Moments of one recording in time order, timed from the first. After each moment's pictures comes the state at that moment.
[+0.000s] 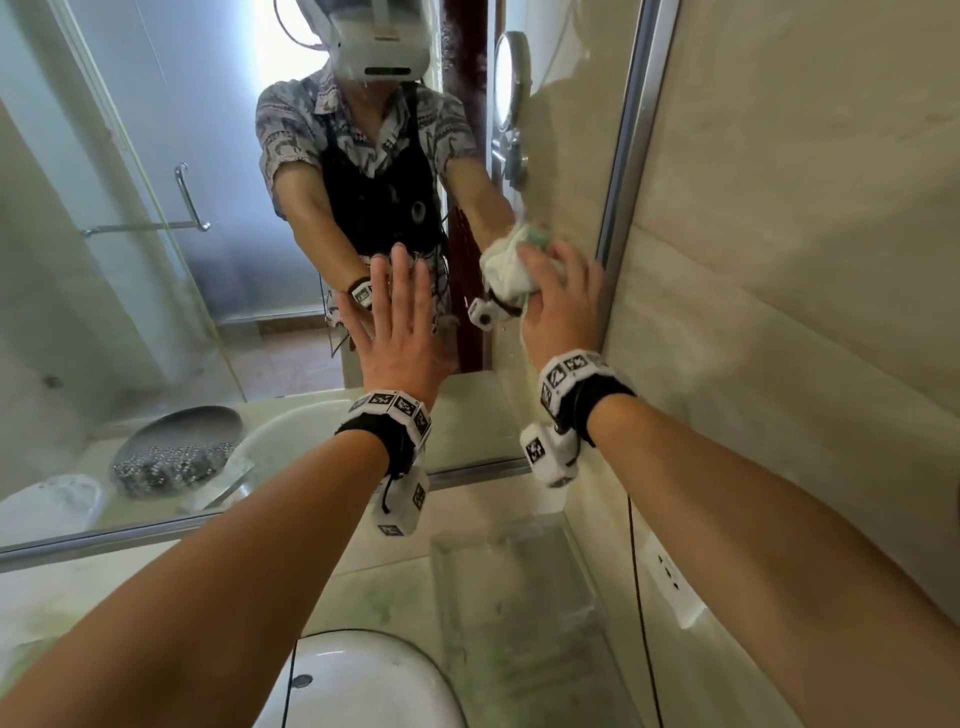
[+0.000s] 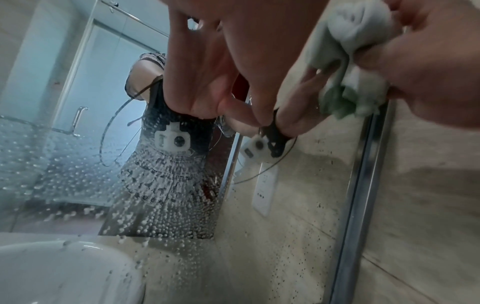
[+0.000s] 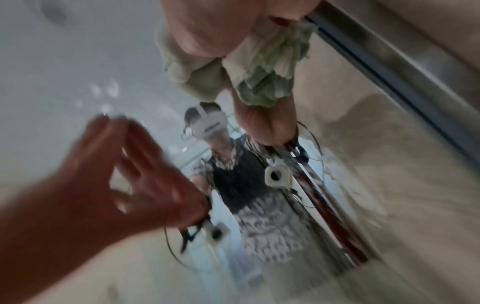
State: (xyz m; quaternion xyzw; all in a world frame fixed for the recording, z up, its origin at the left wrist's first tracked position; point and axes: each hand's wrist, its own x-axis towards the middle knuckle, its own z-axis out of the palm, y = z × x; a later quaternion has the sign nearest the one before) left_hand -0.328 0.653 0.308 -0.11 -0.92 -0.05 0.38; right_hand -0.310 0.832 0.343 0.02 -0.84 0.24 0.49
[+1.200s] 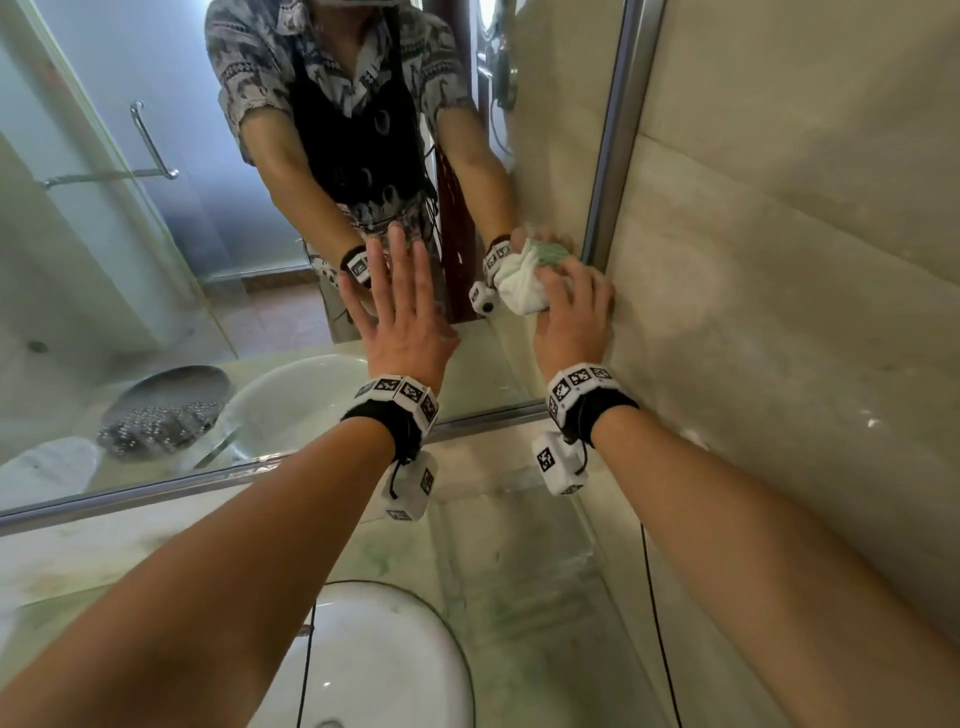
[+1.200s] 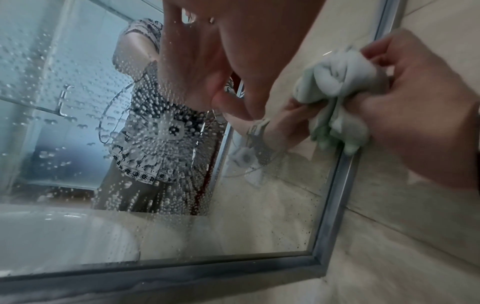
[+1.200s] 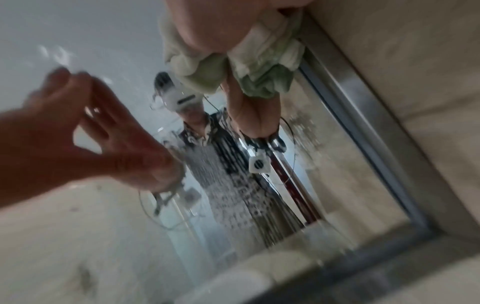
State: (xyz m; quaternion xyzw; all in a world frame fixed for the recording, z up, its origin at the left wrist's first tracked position) left_hand -0.322 0.674 0.260 -0.09 -0.94 -0.03 0.33; right_hand -0.307 0.857 0.246 -0.04 -0.85 0.16 0.50
